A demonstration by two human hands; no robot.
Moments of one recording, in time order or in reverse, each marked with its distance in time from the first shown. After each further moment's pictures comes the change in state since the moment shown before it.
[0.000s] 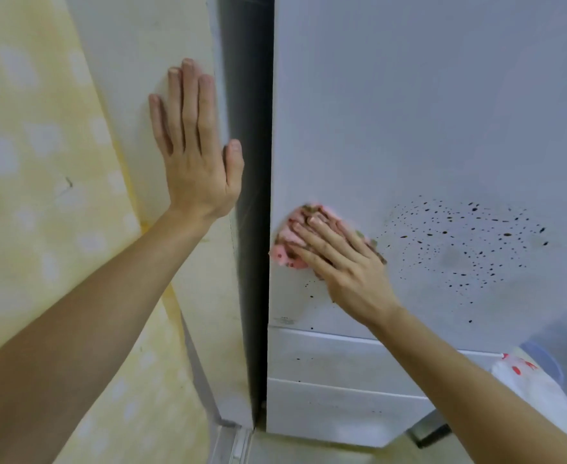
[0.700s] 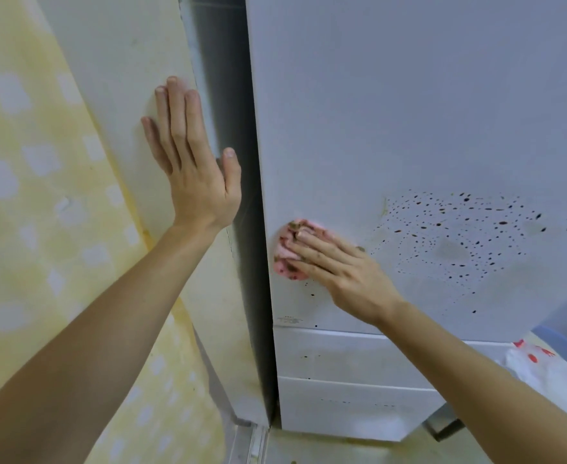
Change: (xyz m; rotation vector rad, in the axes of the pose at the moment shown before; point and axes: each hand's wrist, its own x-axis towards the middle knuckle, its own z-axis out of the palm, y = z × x) left_hand 0.006 0.025 -0.015 -0.159 -0.048 -0.124; right_hand -0.003 0.005 -0.011 0.150 -0.087 -0.086
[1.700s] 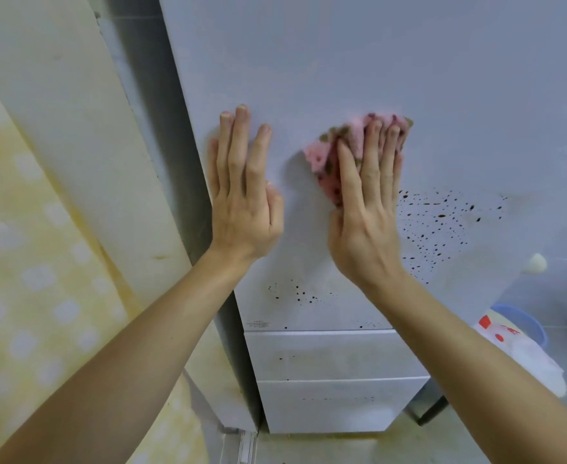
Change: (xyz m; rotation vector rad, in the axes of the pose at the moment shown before) left_hand -0.014 0.117 0.020 -0.246 -0.096 0.098; right_hand 0.021 0.043 -0.065 0.011 0.442 0.609
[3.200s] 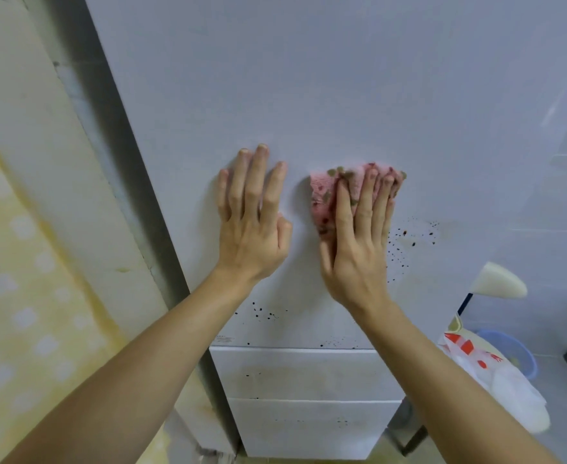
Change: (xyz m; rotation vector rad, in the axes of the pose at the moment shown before) left_hand 0.002 0.068 0.044 0.201 -0.018 0.068; right_hand -0.026 0.075 -0.023 -0.018 0.024 0.027
